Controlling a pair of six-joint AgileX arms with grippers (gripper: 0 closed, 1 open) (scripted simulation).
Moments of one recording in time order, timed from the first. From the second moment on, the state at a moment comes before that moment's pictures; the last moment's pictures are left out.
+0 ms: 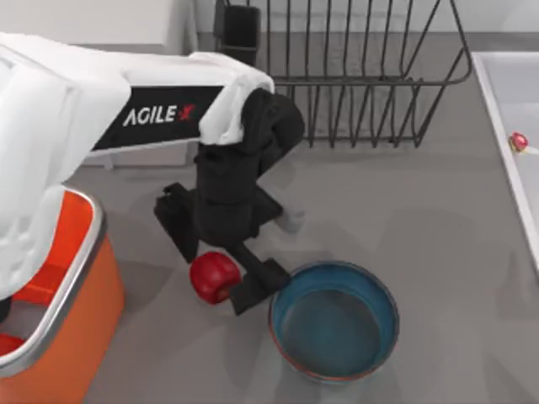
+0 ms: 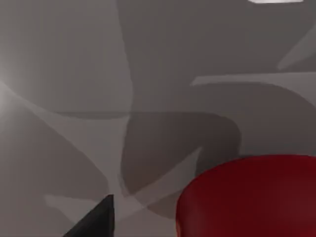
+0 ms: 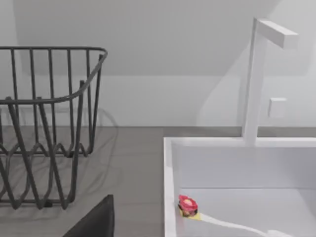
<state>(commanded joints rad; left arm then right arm) -0.63 2.22 1.58 -1.15 0.00 0.26 0.00 0.00 0.00 0.00 0.00 0.00</state>
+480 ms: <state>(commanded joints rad) -0.63 2.22 1.55 -1.12 0.00 0.26 0.00 0.00 0.00 0.00 0.00 0.00</state>
